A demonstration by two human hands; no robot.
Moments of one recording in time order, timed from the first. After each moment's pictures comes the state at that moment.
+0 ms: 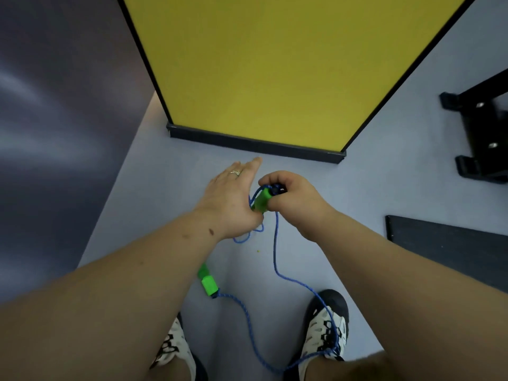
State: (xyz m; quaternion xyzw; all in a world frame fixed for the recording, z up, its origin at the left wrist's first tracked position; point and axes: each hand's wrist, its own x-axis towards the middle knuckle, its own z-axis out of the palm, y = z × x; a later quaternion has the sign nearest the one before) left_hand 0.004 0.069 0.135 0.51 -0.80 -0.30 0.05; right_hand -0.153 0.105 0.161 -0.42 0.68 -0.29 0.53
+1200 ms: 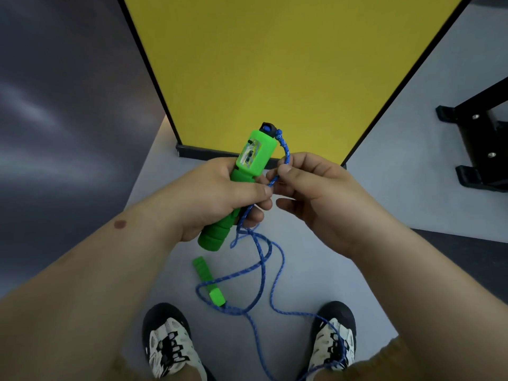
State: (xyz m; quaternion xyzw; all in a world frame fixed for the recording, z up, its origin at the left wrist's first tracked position) left_hand 0.026 0.093 0.292 0.48 -0.53 -0.67 0.17; right_hand -0.153 0.136 0.273 -0.35 0.54 -0.45 0.62
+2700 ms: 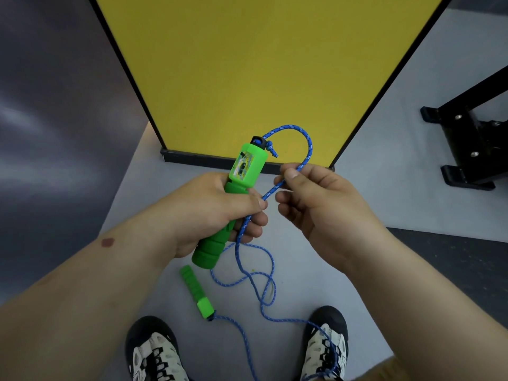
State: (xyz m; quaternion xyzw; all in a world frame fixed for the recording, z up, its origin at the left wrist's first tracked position) left_hand 0.003 0.092 0.277 0.50 -0.50 -0.69 0.14; right_hand -0.167 0.141 0.266 -0.23 0.56 -0.53 0.59
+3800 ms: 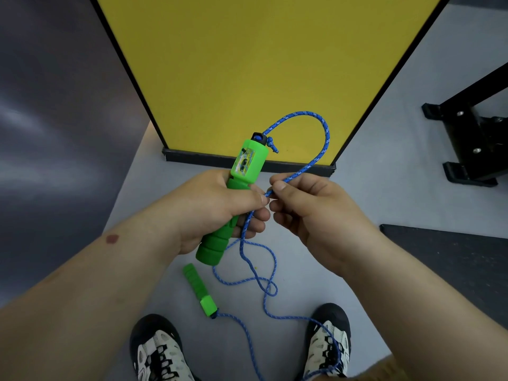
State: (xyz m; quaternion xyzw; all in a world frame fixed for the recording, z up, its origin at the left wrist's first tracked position) left_hand 0.002 0.092 0.280 0.50 -0.49 -0.70 0.15; right_hand -0.159 0.146 0.261 -0.26 0.59 -0.48 0.60
